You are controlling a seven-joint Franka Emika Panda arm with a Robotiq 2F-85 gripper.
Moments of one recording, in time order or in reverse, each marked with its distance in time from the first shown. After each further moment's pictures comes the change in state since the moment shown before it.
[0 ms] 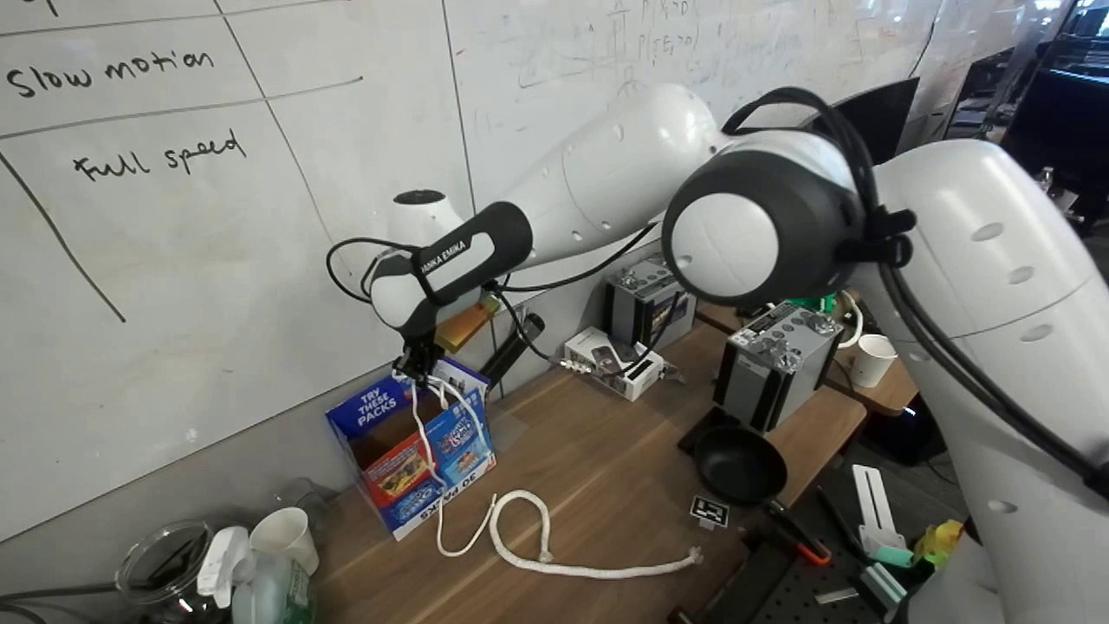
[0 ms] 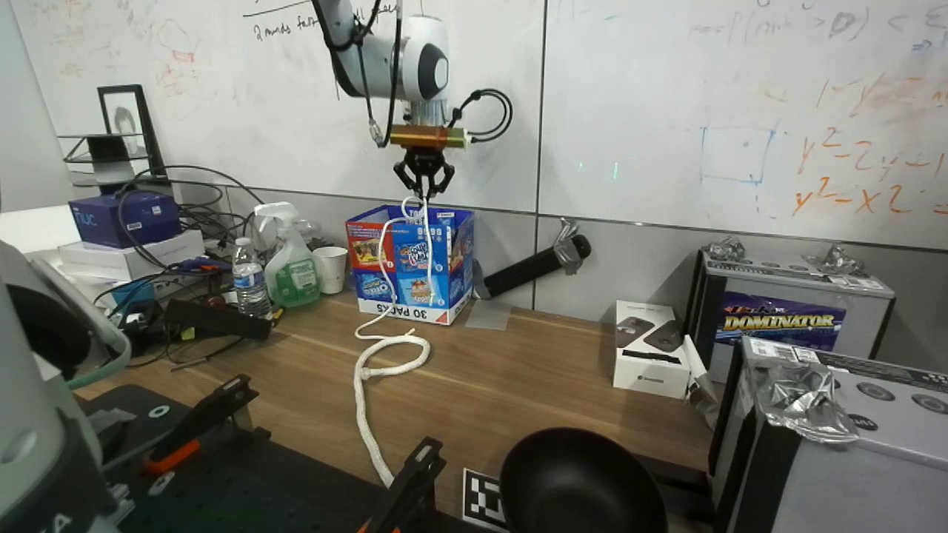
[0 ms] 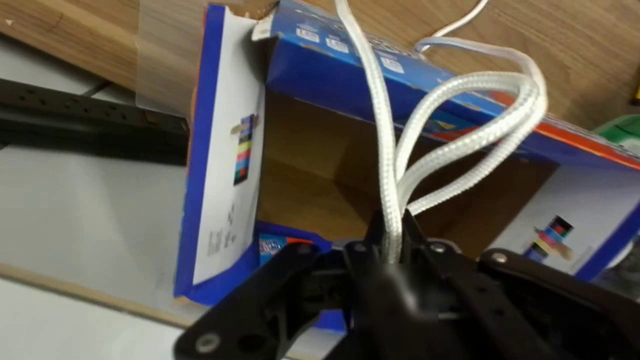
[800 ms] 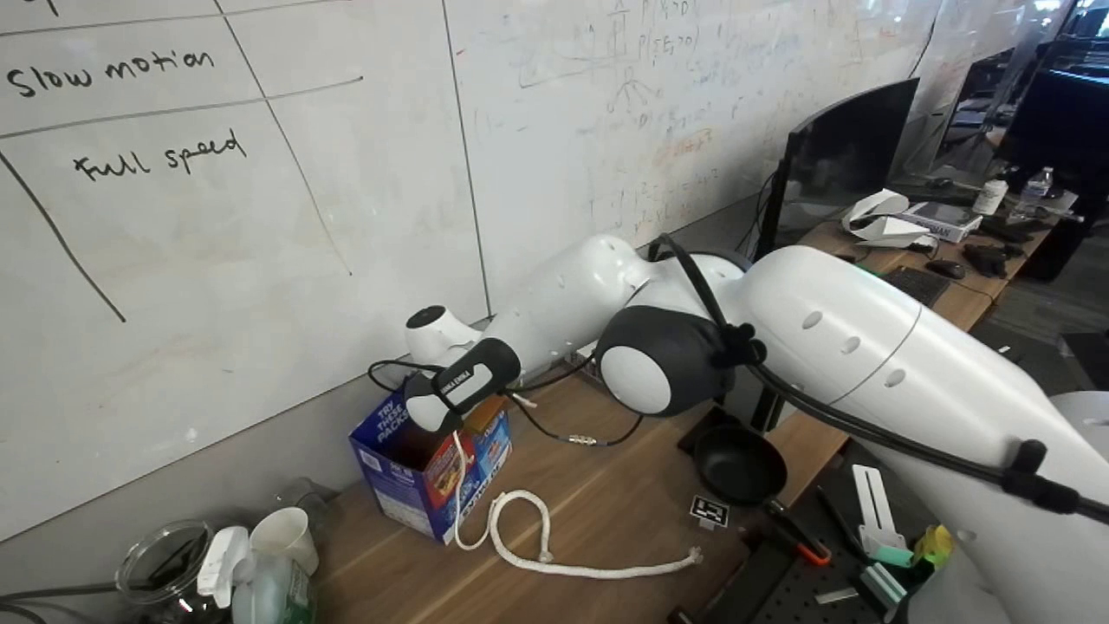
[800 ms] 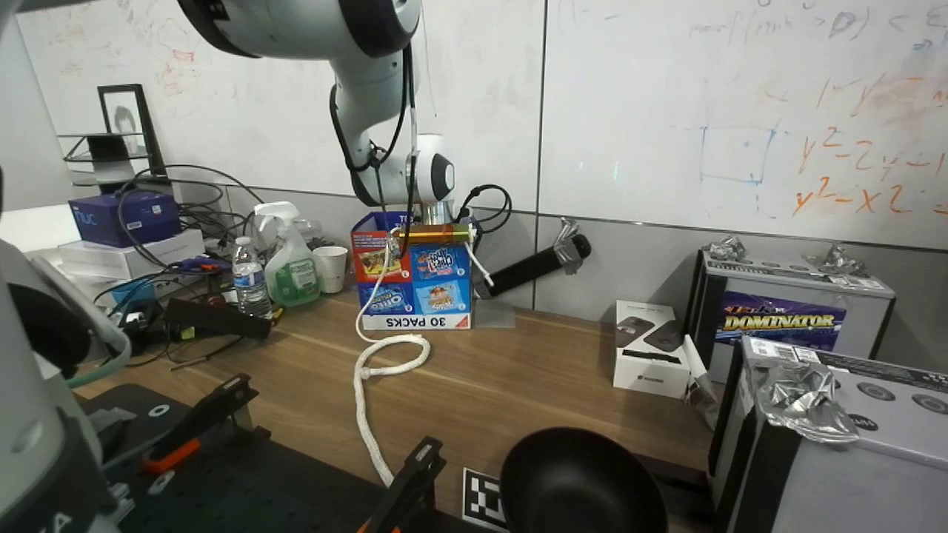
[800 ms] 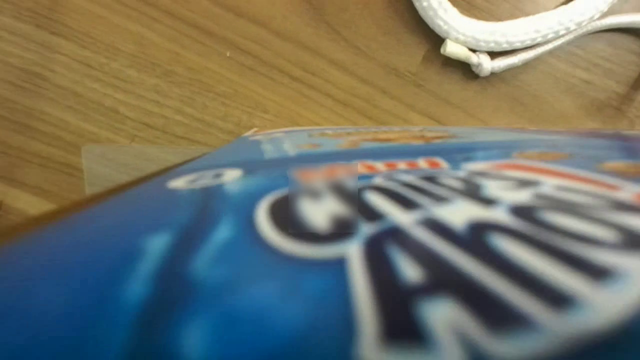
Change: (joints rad) arm 0.076 0.406 -0.114 0.253 -0.117 -0.079 0.141
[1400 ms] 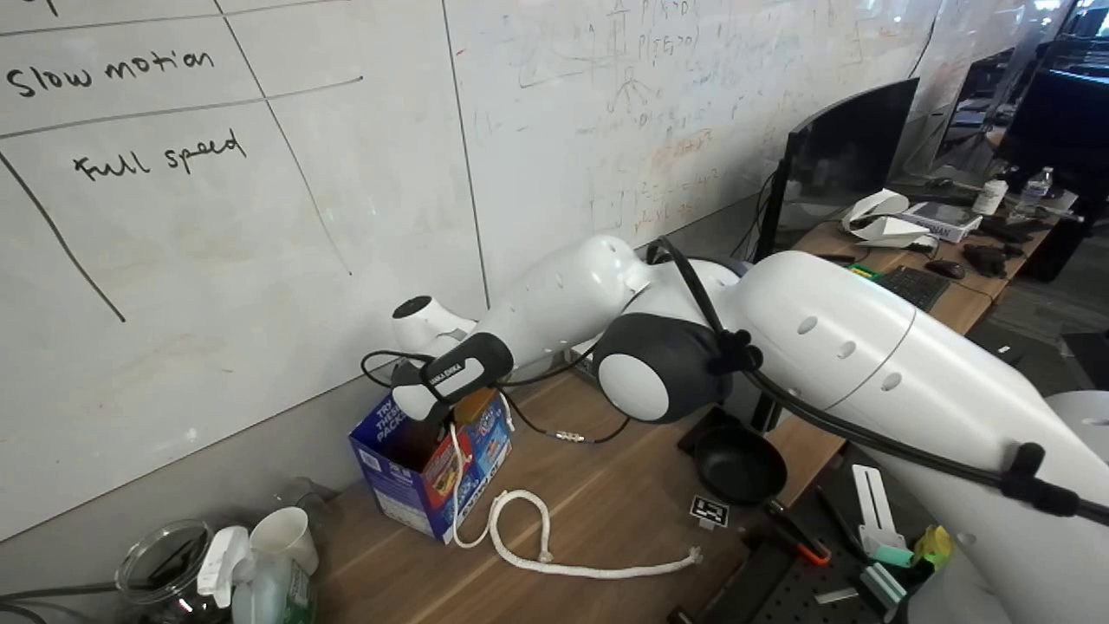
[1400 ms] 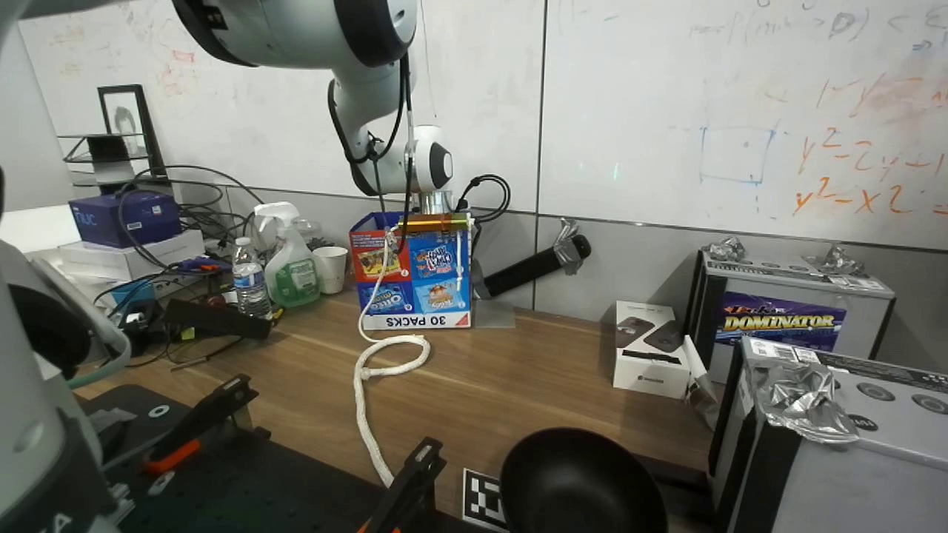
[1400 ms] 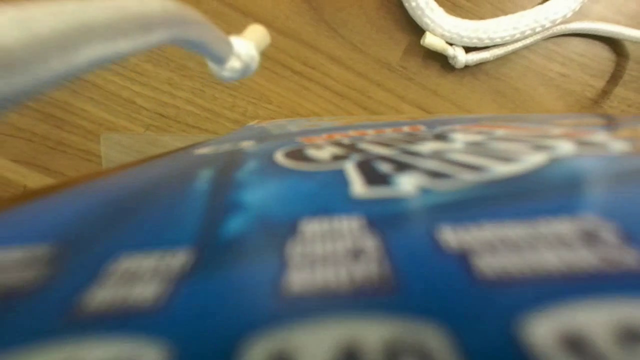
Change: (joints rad) arm 0.012 0.017 -0.001 0.097 -0.006 -0.117 0.006
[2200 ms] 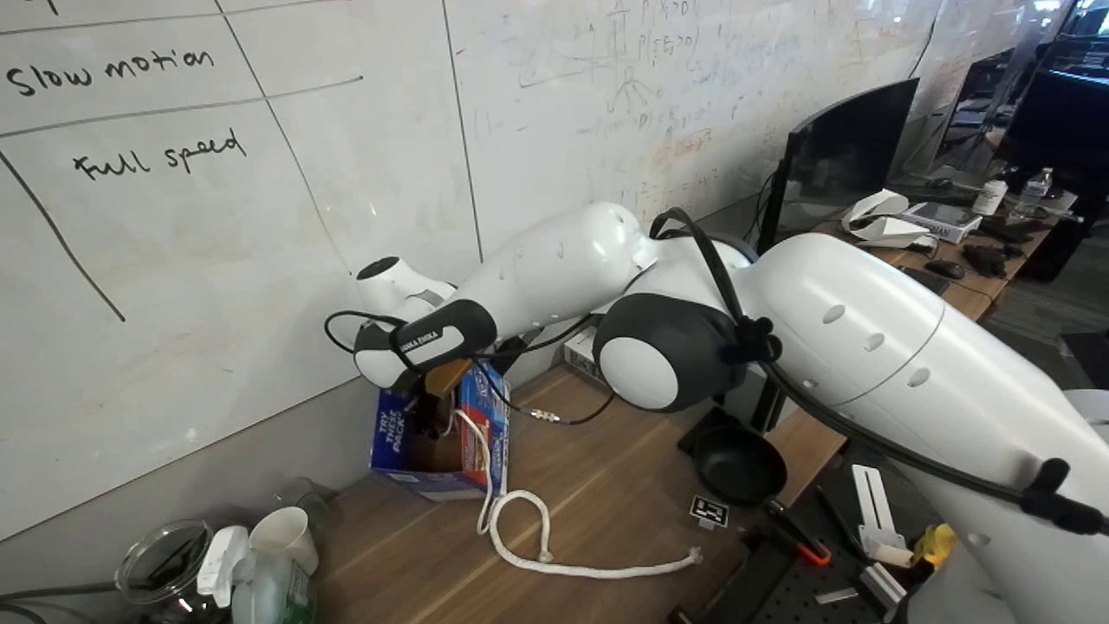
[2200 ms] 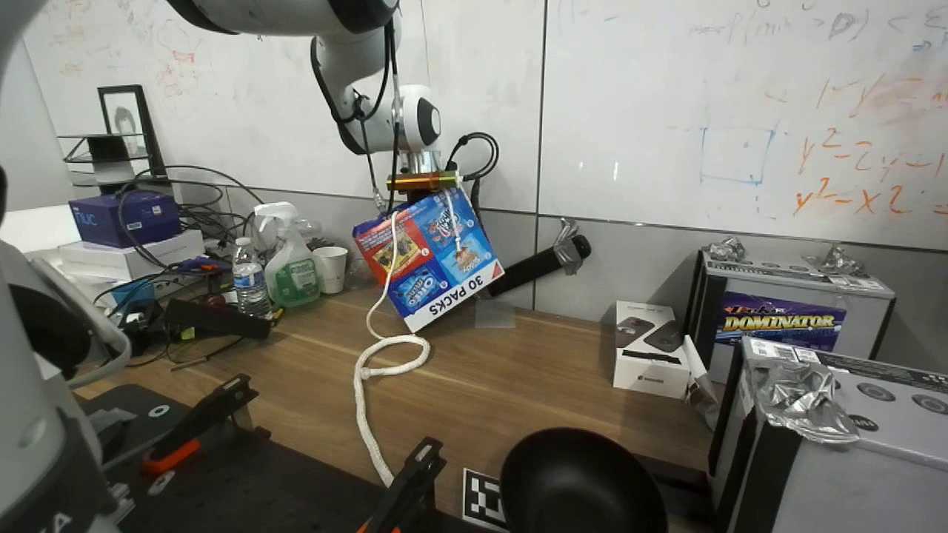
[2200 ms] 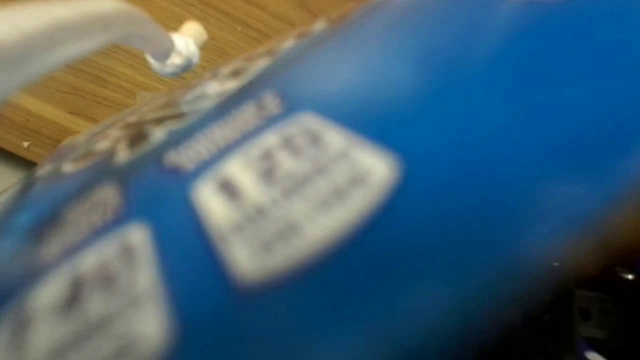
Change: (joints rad) arm 0.038 -0.095 0.001 0.044 0.000 -0.127 0.016
